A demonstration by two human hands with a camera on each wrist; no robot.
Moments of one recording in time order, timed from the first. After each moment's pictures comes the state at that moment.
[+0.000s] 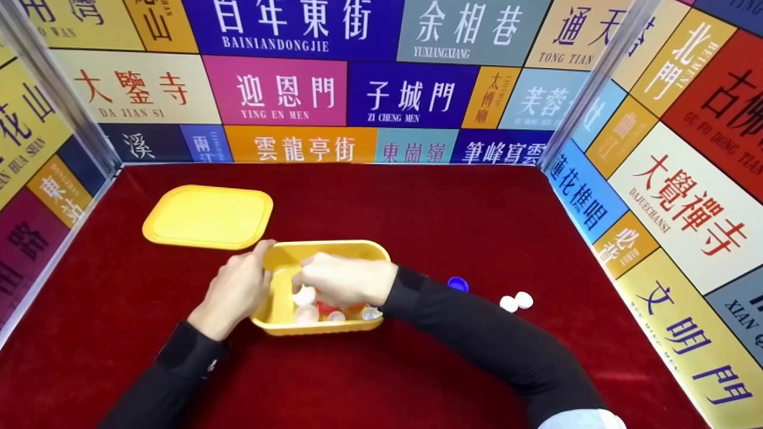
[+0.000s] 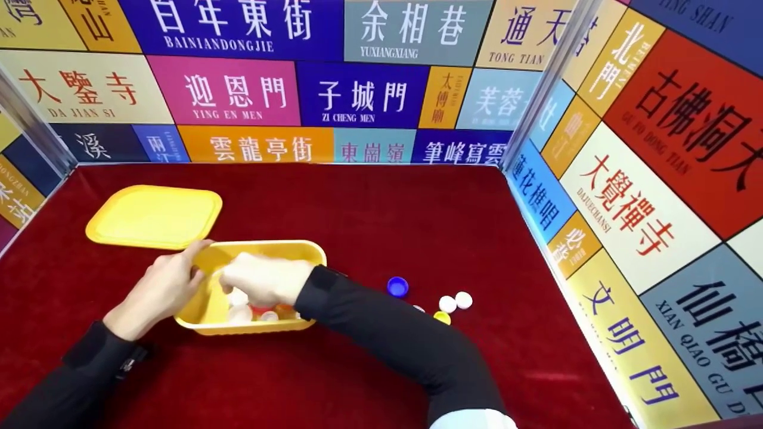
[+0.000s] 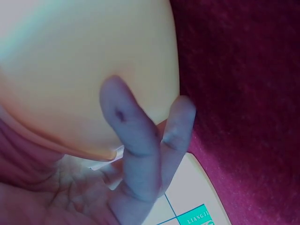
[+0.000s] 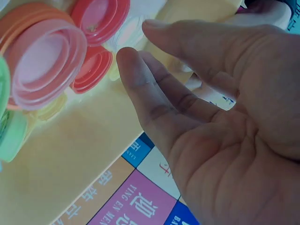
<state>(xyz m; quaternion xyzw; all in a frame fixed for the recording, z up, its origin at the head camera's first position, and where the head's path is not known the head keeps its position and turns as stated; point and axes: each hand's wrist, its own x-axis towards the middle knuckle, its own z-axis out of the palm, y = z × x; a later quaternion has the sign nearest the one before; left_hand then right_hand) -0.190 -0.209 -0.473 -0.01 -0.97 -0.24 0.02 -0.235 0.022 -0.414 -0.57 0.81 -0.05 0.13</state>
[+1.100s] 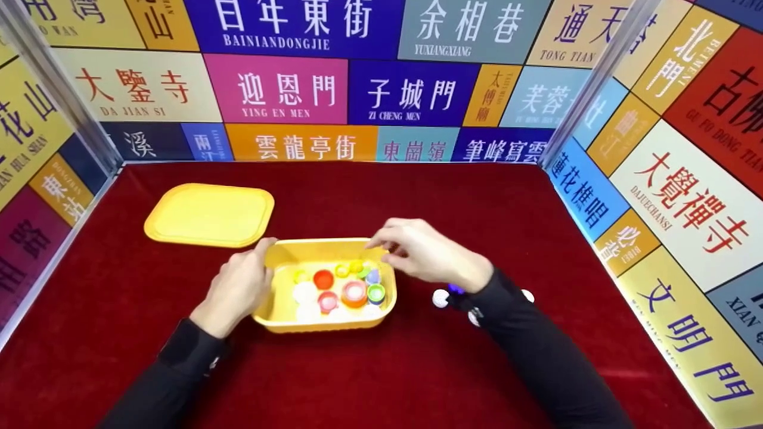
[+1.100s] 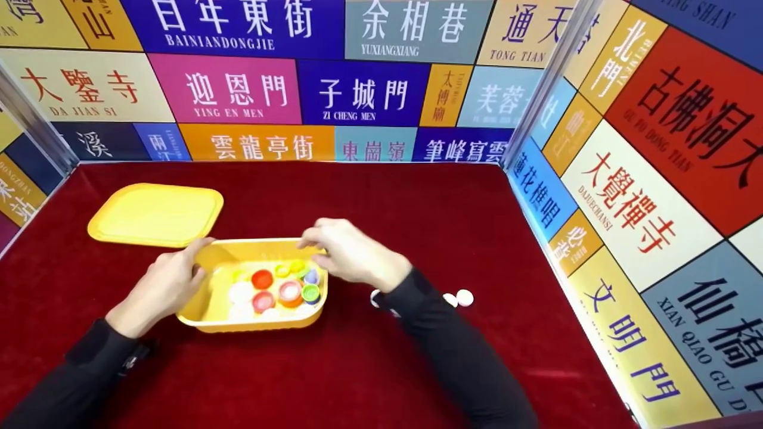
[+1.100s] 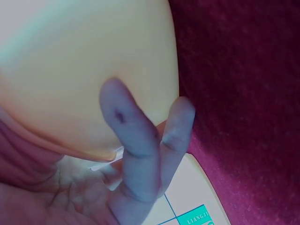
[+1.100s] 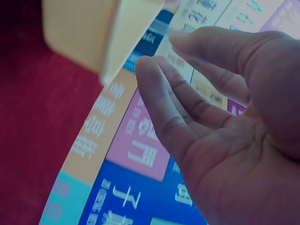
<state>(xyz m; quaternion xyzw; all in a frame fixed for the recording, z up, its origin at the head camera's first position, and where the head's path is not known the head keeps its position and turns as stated) -0.190 -0.208 -0.473 0.00 -0.97 -0.24 0.00 -0.261 0.152 -0.403 -0.46 0.85 -0.23 0.03</state>
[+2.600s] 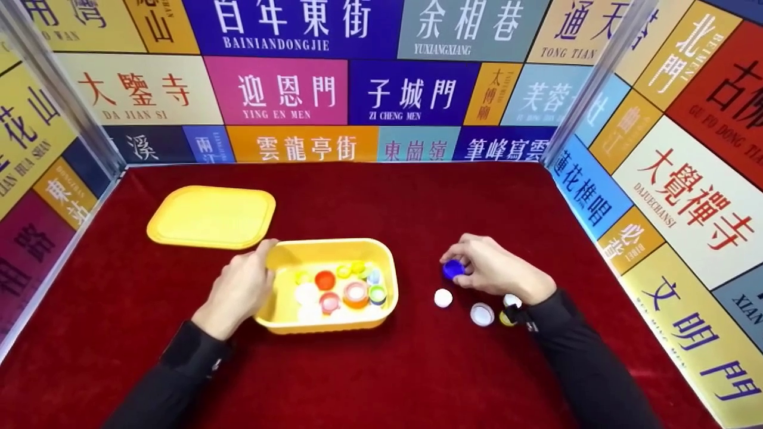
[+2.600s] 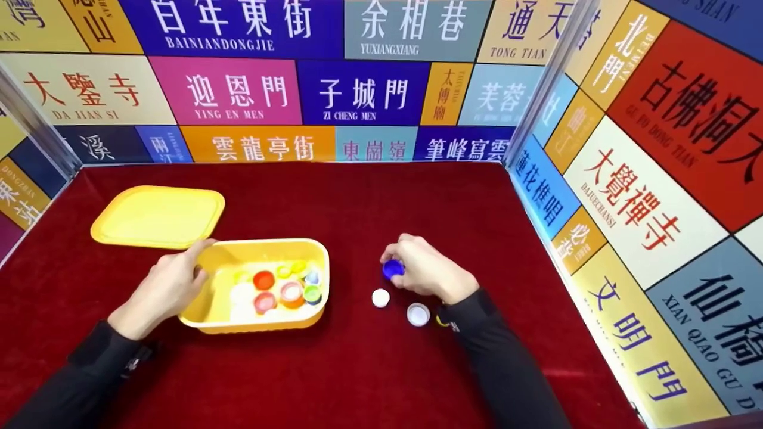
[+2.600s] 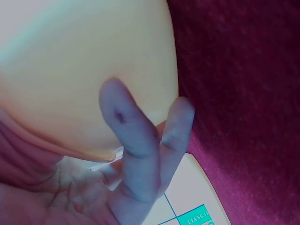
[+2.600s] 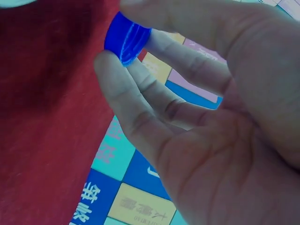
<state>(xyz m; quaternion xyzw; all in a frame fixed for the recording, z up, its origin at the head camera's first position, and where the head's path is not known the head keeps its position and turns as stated) -0.189 -0.208 -0.473 0.00 -0.97 -0.24 0.00 -0.260 0.268 -0.440 -0.34 0.92 -0.18 0.06</state>
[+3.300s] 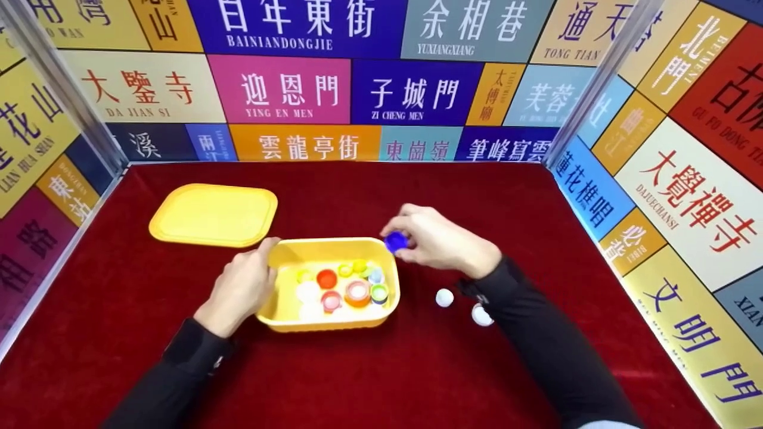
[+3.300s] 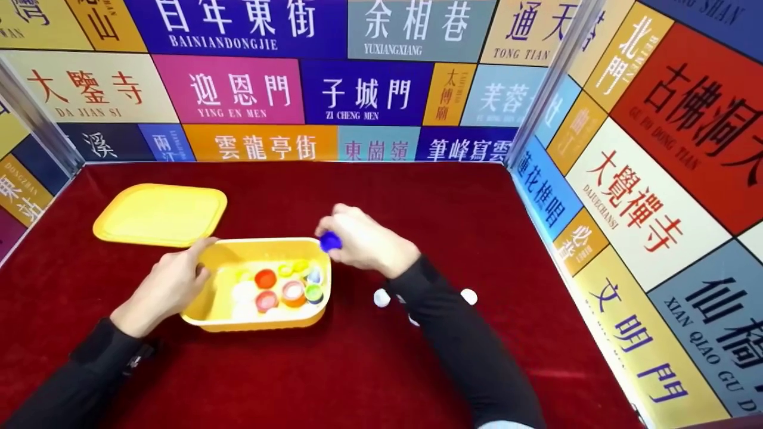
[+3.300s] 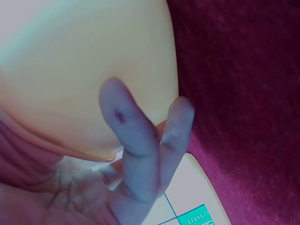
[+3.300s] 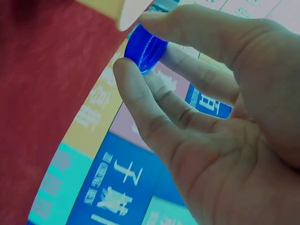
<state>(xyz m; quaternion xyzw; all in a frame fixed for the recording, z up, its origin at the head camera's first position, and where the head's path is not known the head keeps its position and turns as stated) -0.188 -0.209 -0.472 0.00 -0.97 -0.24 -0.01 -0.275 0.159 -0.394 -0.42 0.89 -0.19 0.04</state>
